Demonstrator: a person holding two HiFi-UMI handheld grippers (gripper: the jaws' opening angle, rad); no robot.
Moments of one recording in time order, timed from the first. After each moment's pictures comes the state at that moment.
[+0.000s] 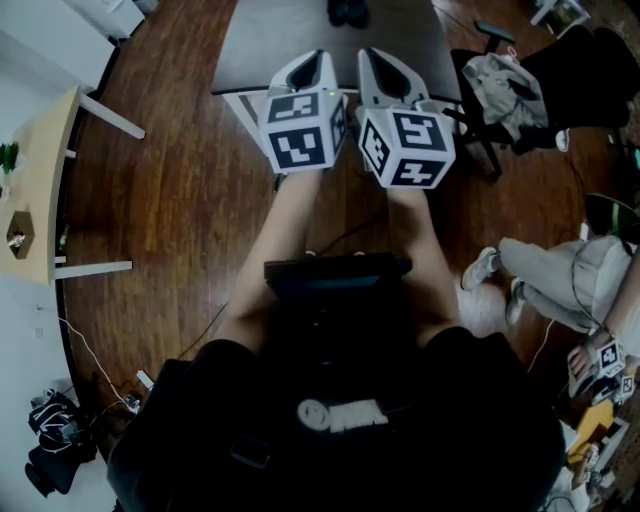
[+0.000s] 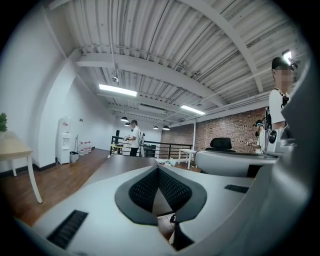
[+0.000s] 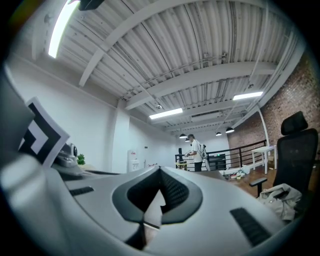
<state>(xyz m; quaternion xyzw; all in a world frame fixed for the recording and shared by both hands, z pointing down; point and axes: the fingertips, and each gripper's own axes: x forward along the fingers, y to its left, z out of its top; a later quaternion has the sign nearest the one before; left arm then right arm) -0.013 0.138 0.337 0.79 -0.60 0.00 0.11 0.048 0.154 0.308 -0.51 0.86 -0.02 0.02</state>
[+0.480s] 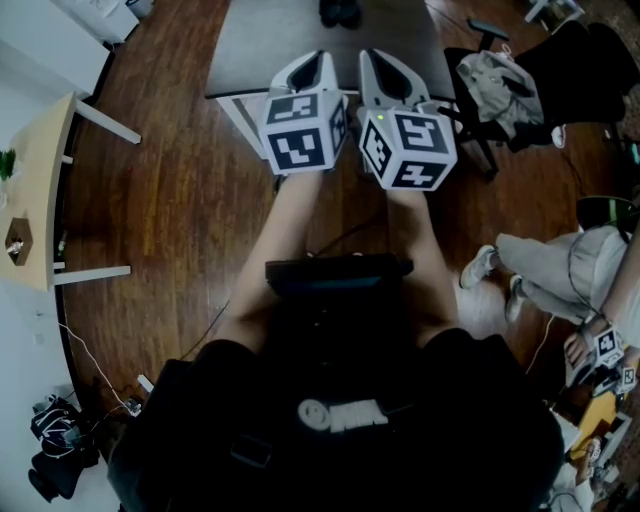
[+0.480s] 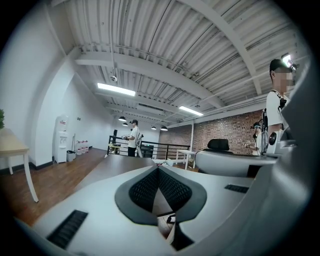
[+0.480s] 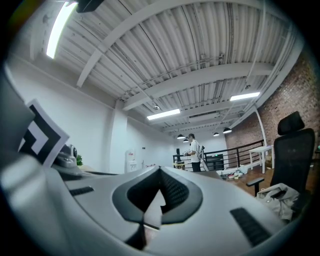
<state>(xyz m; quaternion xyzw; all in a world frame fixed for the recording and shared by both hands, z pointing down) 0.004 0.136 0.334 0.80 -0.59 0.00 0.11 0.065 0.153 0.304 -0.52 0.85 -0.02 0.02</state>
